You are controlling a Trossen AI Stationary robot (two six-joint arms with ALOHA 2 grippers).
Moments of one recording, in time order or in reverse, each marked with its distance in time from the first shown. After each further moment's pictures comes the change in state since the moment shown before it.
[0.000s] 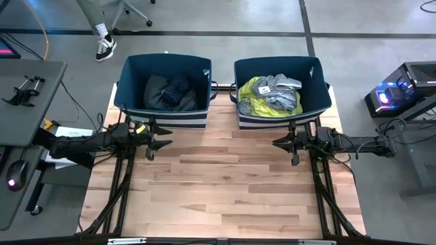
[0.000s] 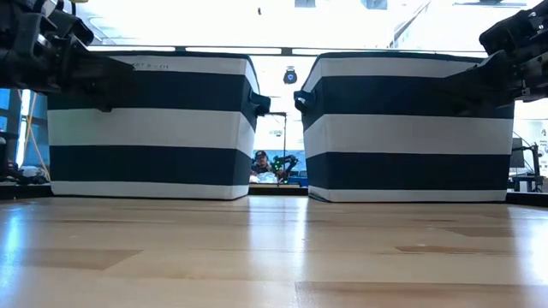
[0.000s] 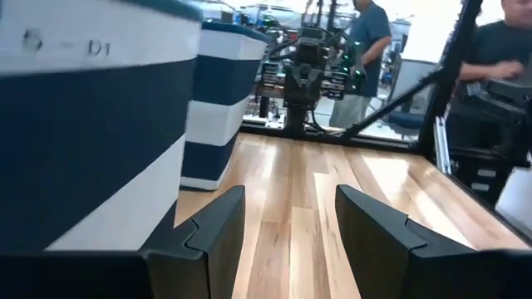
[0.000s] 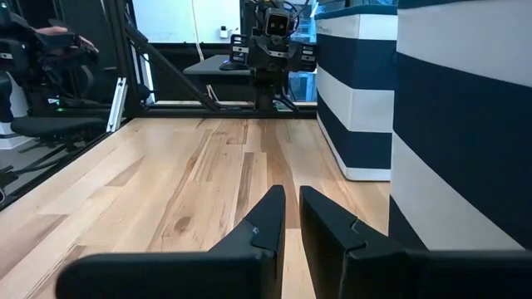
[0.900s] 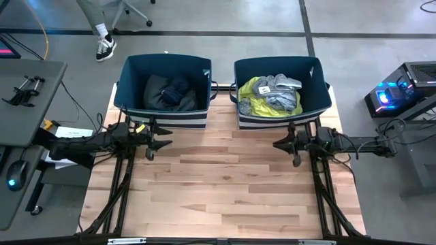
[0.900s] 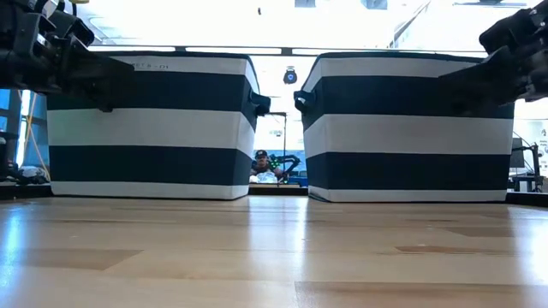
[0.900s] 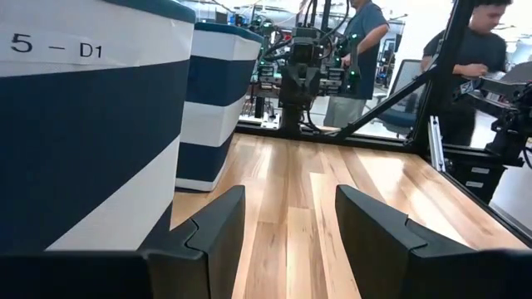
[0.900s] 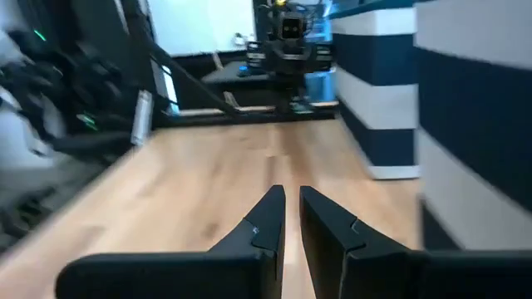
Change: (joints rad) left arm 0.019 0.000 -0.001 0.004 0.035 0.012; right arm 0.000 -0.006 0.000 0.004 -0.051 0.084
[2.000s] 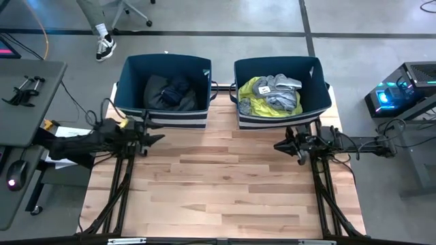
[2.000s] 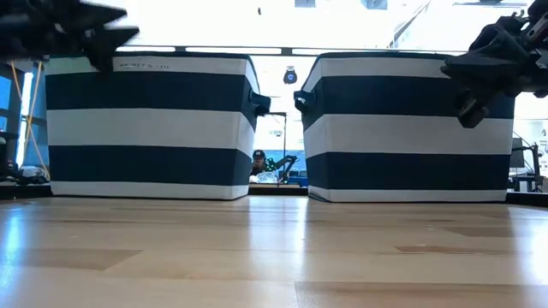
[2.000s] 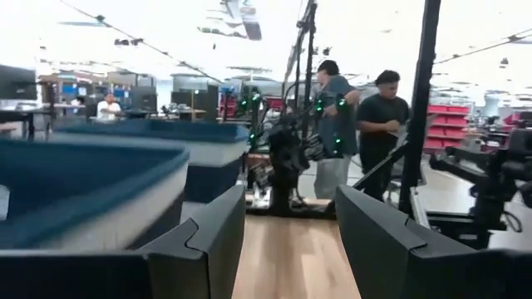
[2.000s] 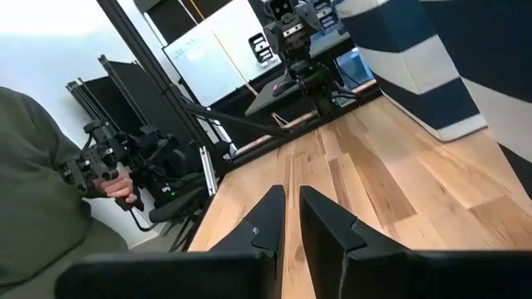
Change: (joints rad) left arm 0.000 0.007 0.122 0.107 0.025 0.035; right arm 0.000 0.000 0.000 0.063 -0.077 0.458
